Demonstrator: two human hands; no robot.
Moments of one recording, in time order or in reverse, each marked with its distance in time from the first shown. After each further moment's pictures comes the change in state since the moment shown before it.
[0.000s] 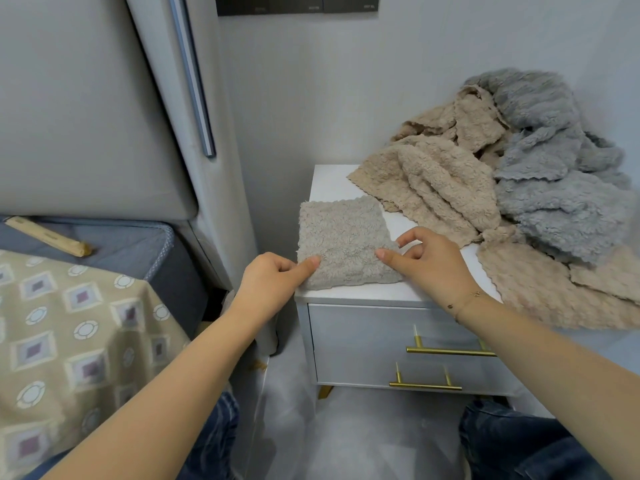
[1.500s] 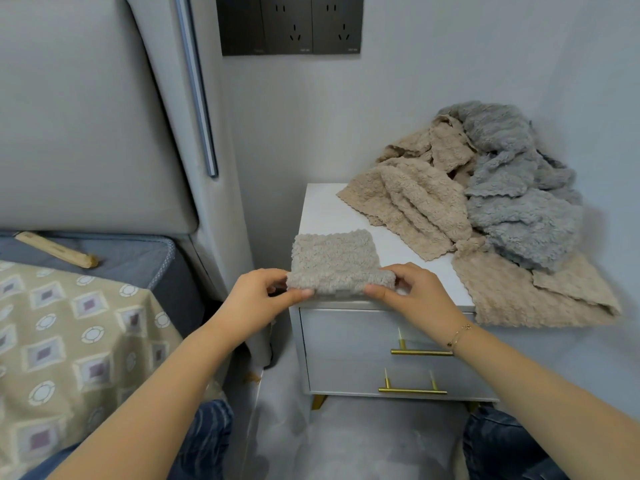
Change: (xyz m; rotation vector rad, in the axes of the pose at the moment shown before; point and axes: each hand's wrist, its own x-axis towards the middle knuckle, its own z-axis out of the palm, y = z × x) left_hand -0.021 -0.010 -0.019 0.079 -0.141 0.282; right_hand -0.043 0.001 -0.008 0.021 -0.090 -0.236
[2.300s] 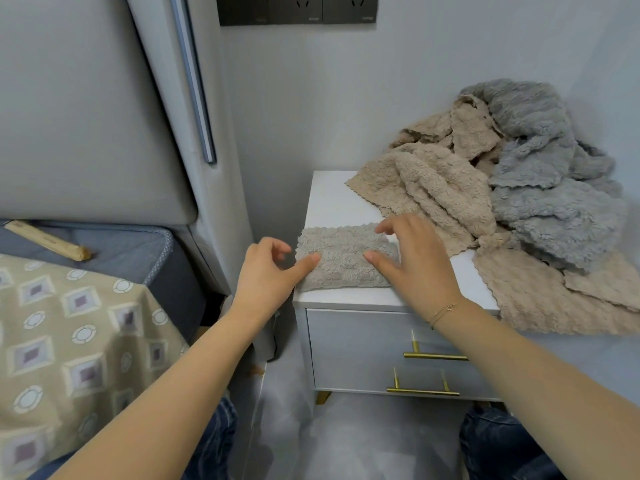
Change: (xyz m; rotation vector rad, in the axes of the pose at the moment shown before) left_hand 0.039 -0.008 0.018 -0.026 0.341 -0.227; right_hand 0.048 0.000 0.016 -0.454 0.206 -0.236
